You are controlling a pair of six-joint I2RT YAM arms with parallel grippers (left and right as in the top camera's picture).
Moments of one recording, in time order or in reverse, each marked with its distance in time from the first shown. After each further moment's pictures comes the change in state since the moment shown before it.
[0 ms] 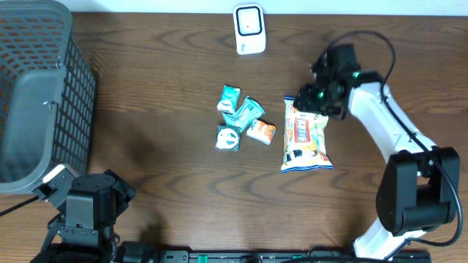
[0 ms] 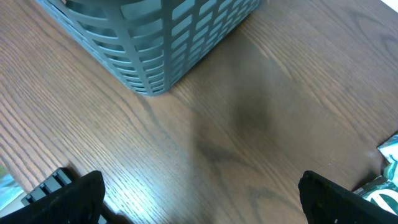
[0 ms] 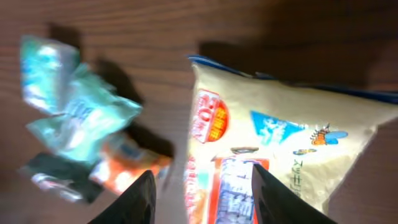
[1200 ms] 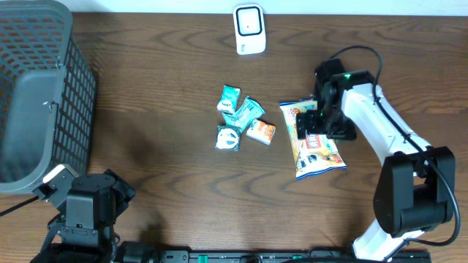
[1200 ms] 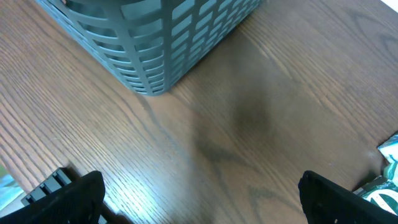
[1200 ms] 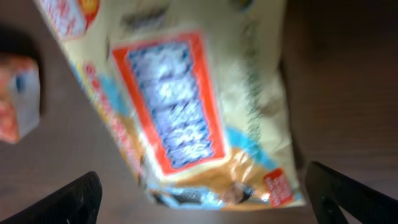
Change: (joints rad) left arm 0.000 0.000 0.000 0.000 0.000 0.000; right arm 0.032 -0.001 -0.050 -0.293 0.259 -0.036
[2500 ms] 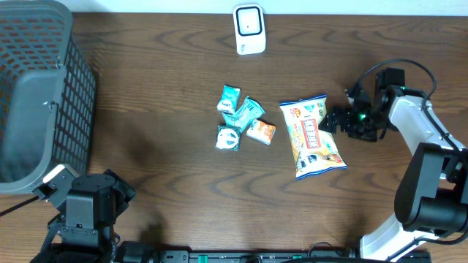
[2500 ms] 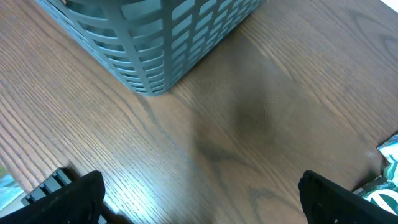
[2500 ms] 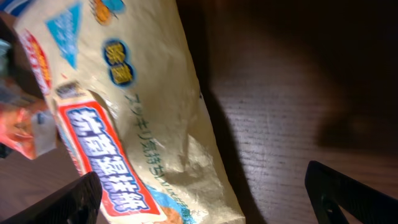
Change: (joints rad) left arm 0.000 0.000 0.000 0.000 0.000 0.000; right arm -0.338 0.000 -0.174 0.266 -0.378 -0.271
